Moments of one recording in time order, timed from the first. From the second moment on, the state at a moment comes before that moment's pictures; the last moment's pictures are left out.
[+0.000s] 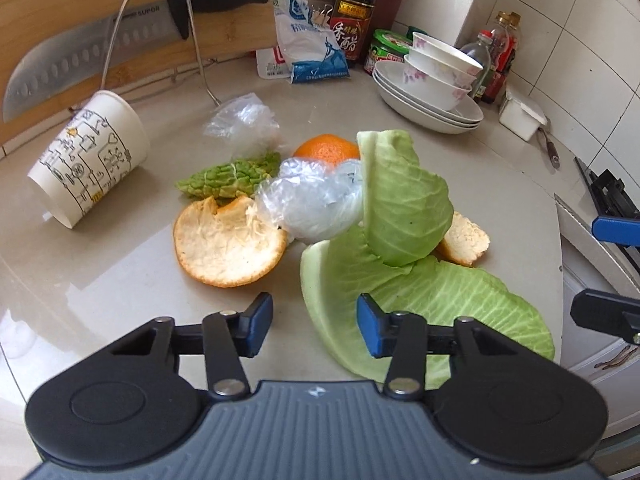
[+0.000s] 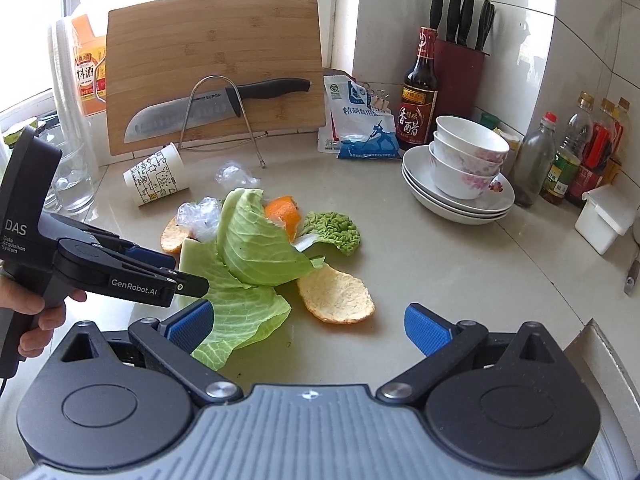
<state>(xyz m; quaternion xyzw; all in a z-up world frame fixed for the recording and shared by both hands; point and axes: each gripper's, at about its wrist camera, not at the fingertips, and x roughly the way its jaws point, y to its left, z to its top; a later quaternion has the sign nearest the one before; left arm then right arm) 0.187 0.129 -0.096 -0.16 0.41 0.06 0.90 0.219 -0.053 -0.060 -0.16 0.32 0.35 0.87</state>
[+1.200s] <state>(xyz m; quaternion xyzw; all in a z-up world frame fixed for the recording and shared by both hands) 0.165 0.133 -0.046 -0.16 0.40 0.05 0.90 0.304 -0.031 -0.106 -0.19 0.34 0.40 0.83</state>
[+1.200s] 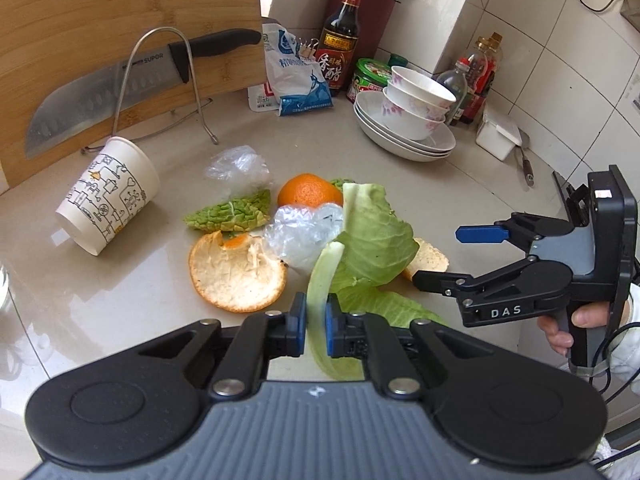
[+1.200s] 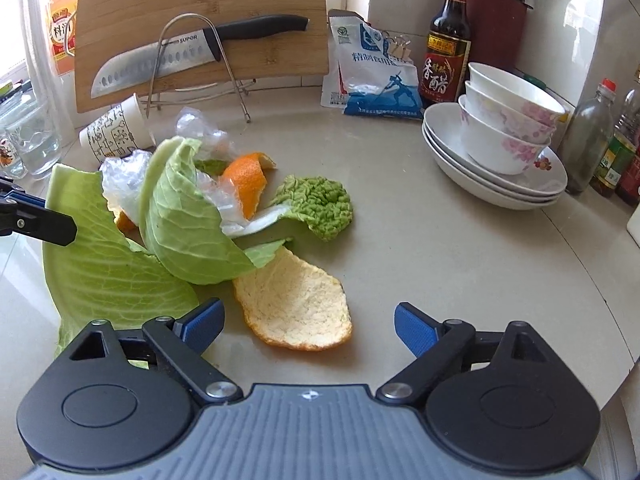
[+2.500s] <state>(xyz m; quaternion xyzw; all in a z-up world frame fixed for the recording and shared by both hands) 0.146 0.149 -0.046 -0.15 0.42 0.07 0.89 0.257 0.033 -0.088 -0.32 0.27 0.63 0.66</state>
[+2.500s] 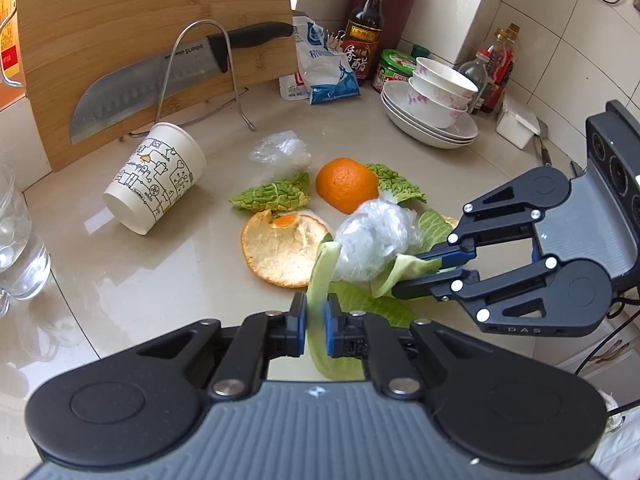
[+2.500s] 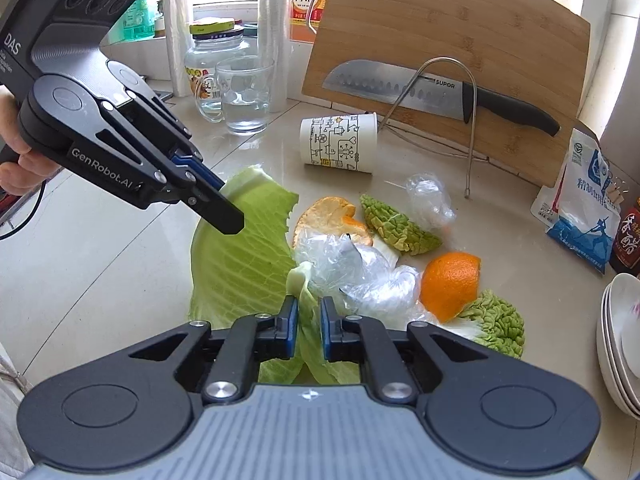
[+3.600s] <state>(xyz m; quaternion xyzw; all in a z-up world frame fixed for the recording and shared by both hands) 0.124 0.066 0.030 -0.02 0.42 -0.06 0.91 0.213 -0.083 -0.025 -0.21 0.28 0.53 0.77</state>
